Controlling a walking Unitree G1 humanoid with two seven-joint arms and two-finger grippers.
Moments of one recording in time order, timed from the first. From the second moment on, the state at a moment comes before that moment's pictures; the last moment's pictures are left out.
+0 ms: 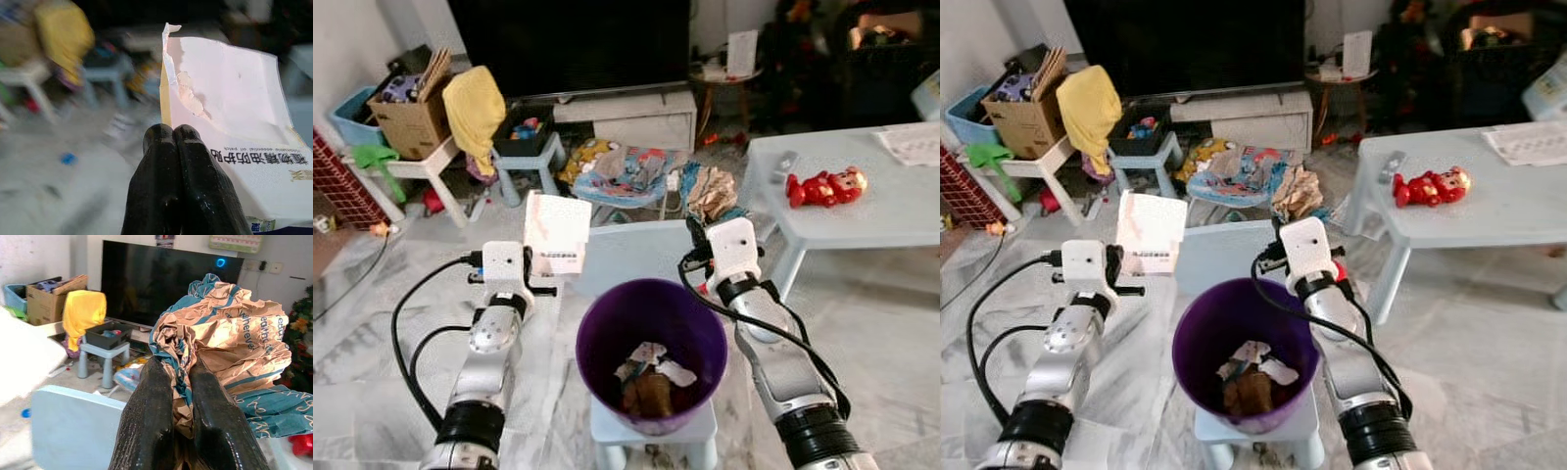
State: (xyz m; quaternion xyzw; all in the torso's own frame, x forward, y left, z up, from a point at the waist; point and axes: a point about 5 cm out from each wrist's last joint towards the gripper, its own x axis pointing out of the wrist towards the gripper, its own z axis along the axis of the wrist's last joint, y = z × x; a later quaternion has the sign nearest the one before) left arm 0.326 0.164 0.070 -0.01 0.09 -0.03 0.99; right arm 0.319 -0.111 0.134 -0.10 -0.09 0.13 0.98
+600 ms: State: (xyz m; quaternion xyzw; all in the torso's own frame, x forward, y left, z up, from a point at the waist) left arm 0.304 0.121 0.013 -0.04 0.29 -0.13 0.95; right arm 0.313 -0.121 0.134 -0.11 -0.09 0.12 0.98
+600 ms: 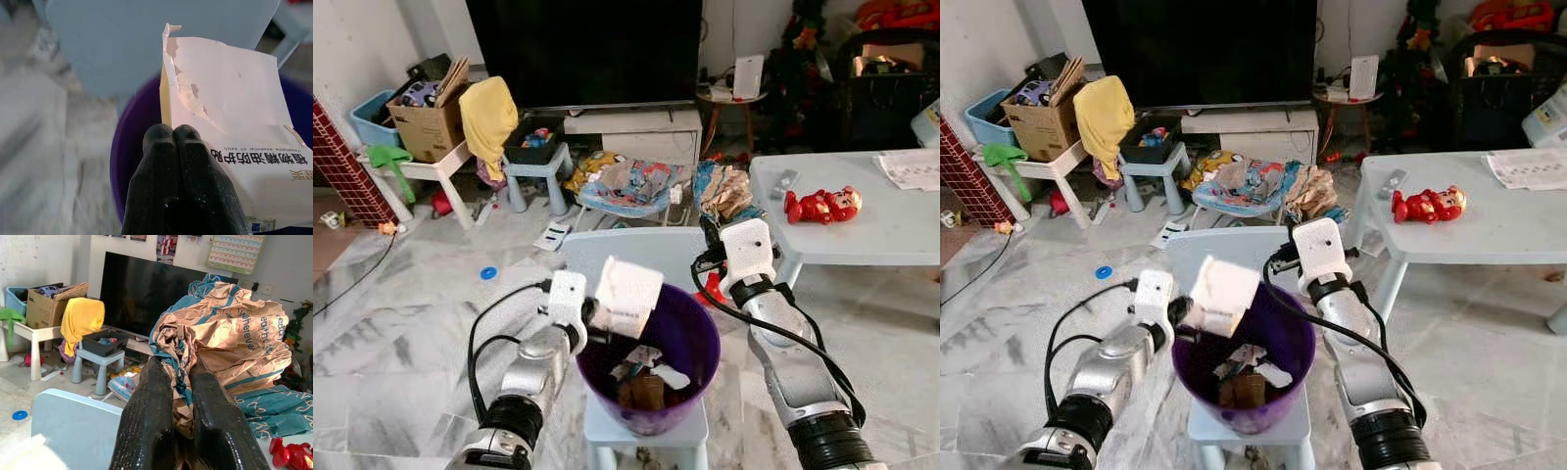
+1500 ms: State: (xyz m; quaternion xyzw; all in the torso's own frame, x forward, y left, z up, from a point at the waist) left arm 0.290 0.156 0.027 -0.04 0.24 -0.12 0.96; right arm 0.319 -0.104 0.111 -0.08 -0.04 0.16 0.98
